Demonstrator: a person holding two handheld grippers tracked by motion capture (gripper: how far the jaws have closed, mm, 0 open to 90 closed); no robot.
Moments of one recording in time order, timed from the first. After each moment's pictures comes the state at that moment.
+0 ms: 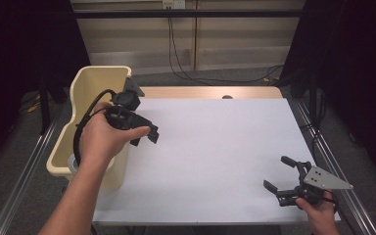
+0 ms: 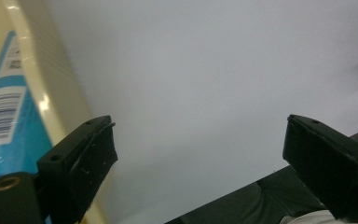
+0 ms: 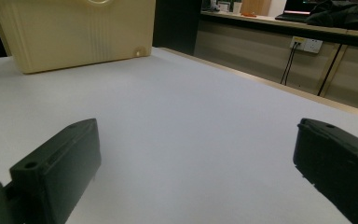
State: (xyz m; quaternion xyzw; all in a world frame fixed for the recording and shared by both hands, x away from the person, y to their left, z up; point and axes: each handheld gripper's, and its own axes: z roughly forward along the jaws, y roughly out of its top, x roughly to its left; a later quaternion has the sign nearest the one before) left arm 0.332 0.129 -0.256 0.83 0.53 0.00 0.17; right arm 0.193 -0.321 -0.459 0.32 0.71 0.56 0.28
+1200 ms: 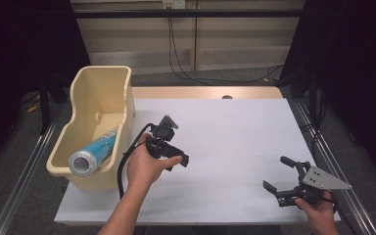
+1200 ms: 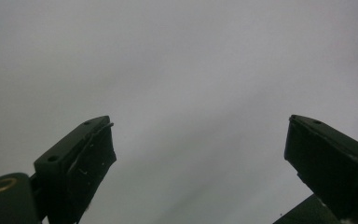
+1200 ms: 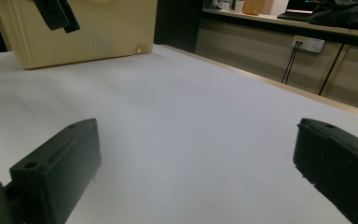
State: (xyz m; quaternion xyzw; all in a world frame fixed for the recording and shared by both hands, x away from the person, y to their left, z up) left arm 0.325 0.071 -0.371 0.85 0.49 -0.03 0.20; right arm 0.194 -0.321 -0.460 0.31 0.72 0.56 0.28
